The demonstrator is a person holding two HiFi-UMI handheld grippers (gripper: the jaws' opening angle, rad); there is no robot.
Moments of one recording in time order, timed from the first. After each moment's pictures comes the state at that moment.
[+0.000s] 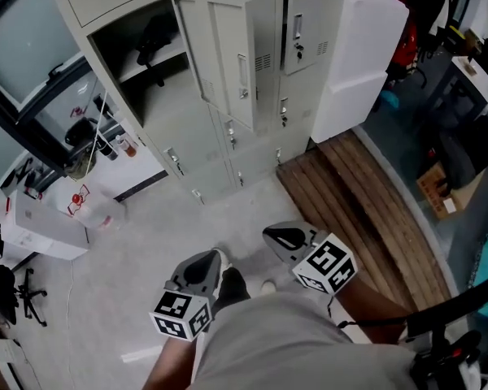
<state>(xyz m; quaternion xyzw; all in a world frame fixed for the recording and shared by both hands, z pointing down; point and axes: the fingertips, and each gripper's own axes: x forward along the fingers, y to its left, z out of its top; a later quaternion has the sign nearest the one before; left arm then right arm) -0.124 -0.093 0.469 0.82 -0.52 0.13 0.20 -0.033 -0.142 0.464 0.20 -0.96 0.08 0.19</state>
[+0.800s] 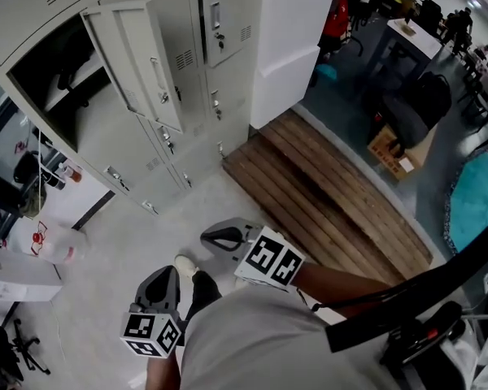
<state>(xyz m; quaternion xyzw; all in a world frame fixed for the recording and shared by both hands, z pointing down) -0.120 -0.097 0.489 0.83 -0.50 0.14 0.21 -0.050 -0.144 0.463 0.18 -0.96 0.07 0.20</state>
